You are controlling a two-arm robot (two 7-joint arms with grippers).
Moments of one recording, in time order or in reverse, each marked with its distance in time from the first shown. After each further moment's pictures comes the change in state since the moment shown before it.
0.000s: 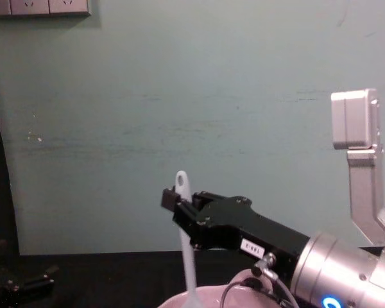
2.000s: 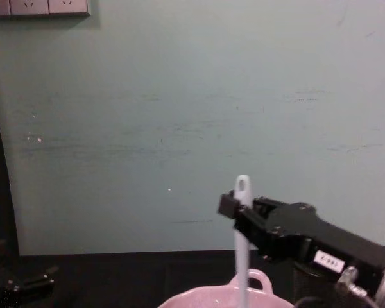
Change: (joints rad) left arm 0.000 0.000 0.000 0.000 0.000 0.000 0.000; right arm -0.117 0.120 0.081 -0.148 0.056 0.028 0.042
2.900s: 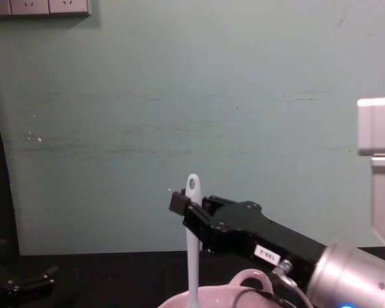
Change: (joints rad) left arm 0.000 0.000 0.000 0.000 0.000 0.000 0.000; right arm 0.108 -0.092 -0.080 0.153 0.025 -0.037 0.034
